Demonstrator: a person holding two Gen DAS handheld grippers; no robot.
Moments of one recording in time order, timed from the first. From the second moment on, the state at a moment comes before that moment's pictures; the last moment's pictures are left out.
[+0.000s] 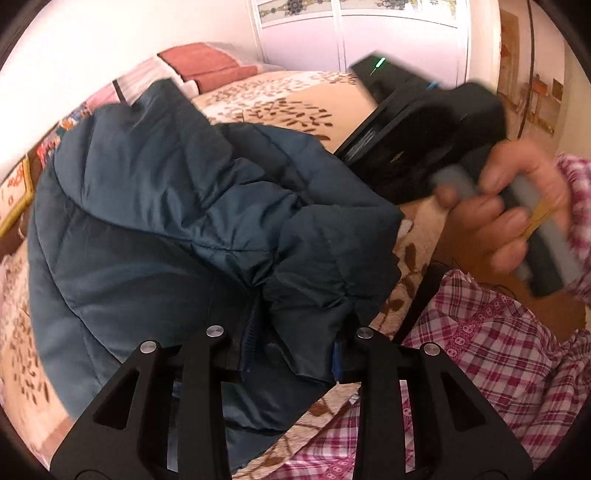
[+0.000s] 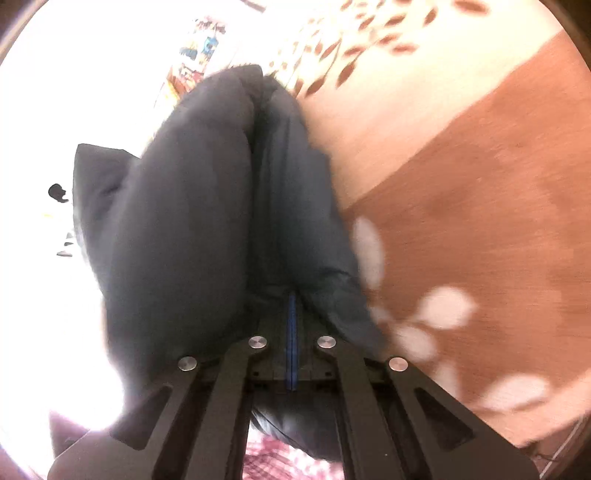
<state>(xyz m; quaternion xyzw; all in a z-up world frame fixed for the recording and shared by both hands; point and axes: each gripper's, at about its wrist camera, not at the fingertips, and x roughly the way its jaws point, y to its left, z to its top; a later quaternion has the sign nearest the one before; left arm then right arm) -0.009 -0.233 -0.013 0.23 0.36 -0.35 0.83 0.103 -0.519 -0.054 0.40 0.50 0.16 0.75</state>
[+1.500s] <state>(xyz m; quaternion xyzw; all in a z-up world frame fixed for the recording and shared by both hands) -0.014 -0.202 0.024 0.15 0.39 -0.35 0.84 0.164 -0.412 0.015 0.15 0.52 0.11 0.84</state>
